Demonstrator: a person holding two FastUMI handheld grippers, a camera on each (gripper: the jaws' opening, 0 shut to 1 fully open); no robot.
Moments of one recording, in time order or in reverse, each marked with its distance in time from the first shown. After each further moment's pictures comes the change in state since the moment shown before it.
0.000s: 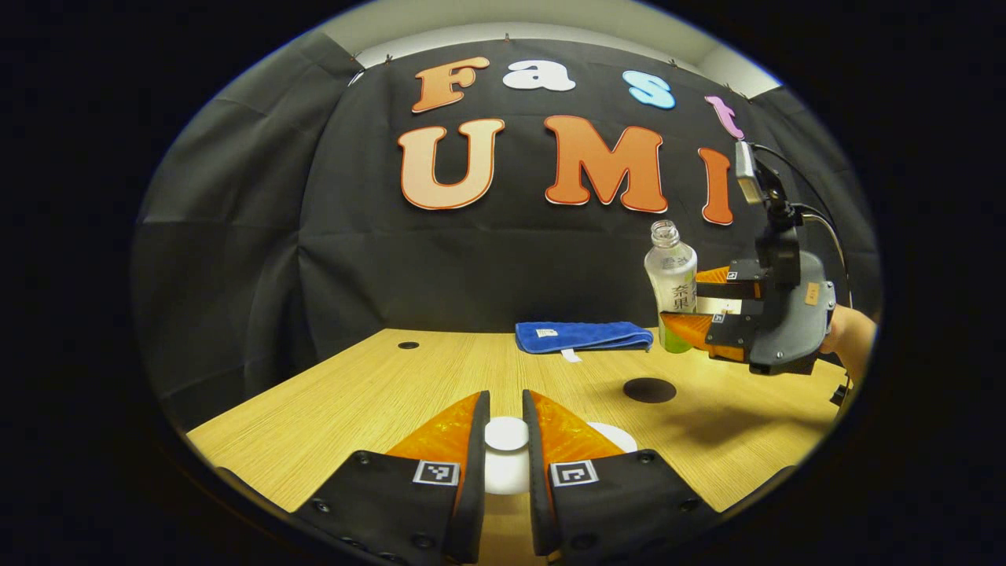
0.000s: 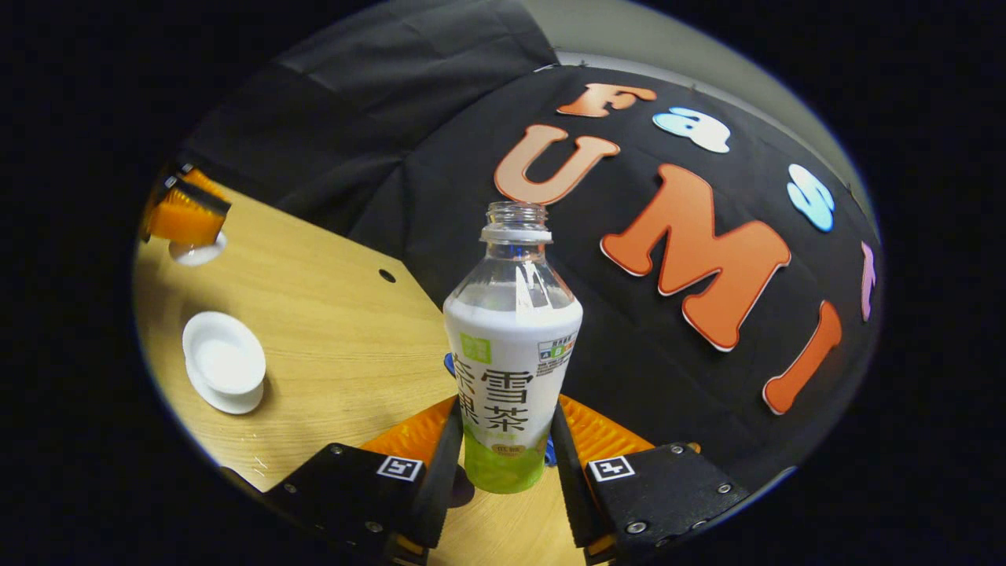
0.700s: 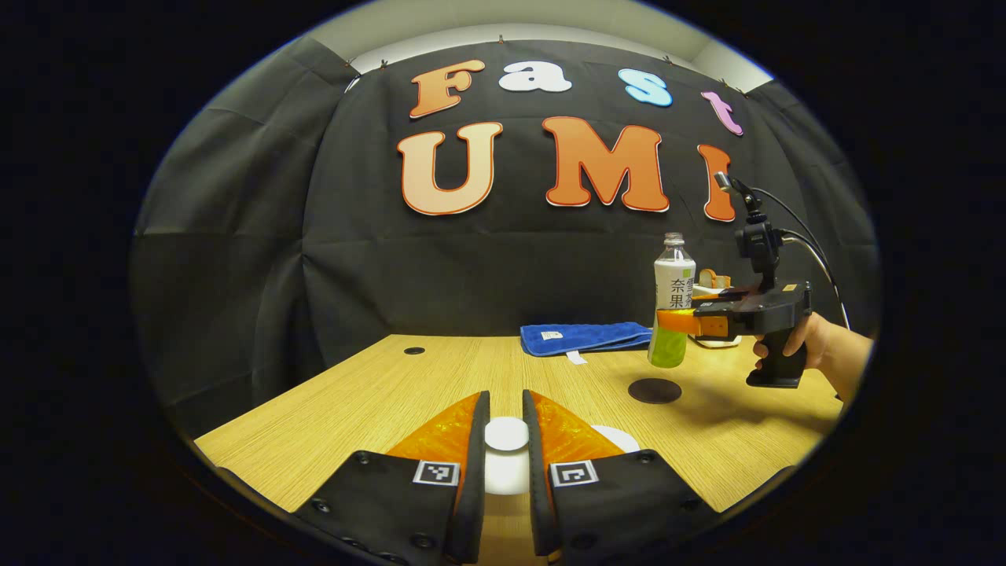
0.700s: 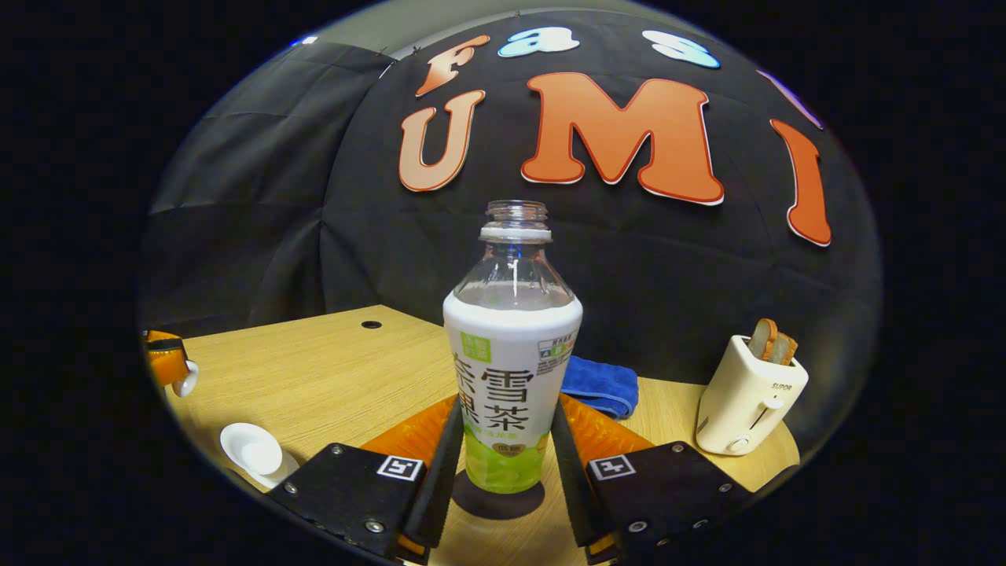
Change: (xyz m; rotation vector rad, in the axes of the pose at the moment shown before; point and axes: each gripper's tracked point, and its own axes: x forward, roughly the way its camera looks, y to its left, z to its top) left arm -0.001 0.001 0.002 0.020 0.001 0.026; right arm 0.033 -0.005 -0.045 0.511 0.107 0.032
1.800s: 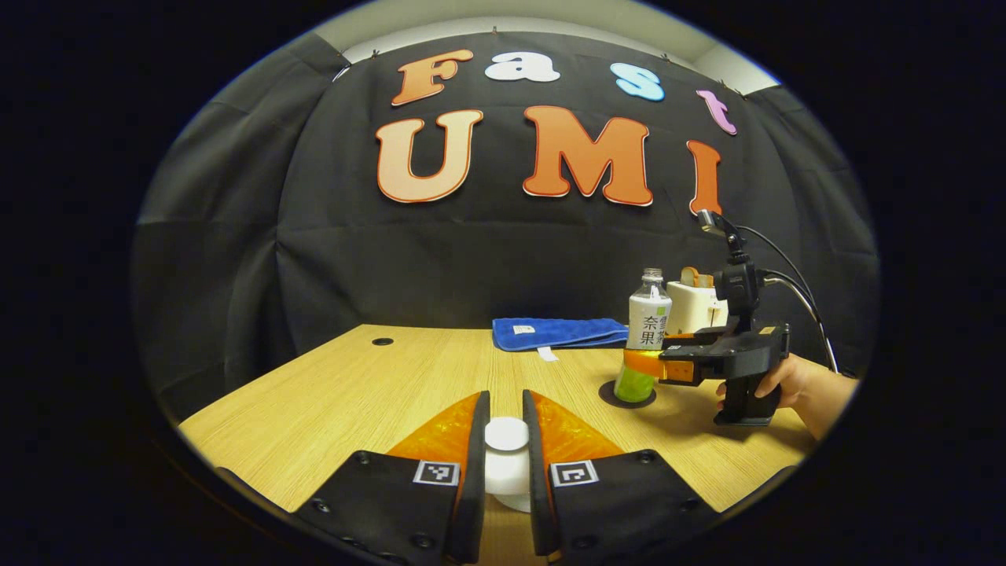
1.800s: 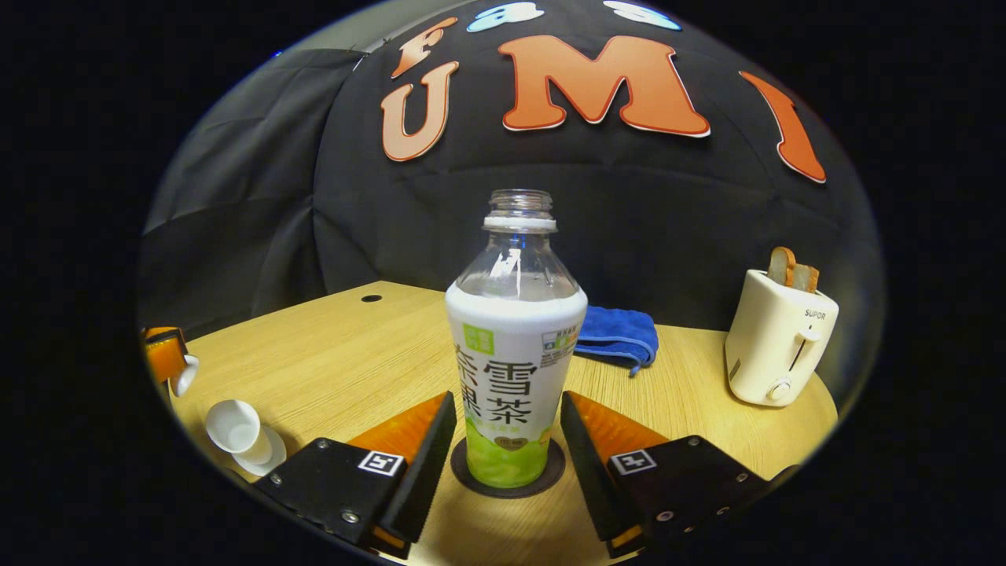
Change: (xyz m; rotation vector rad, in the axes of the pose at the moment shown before) left arm 0.020 -0.048 -0.004 -0.033 0.033 -0.071; right arm 0.005 -0.002 -0.070 0.099 0.106 0.030
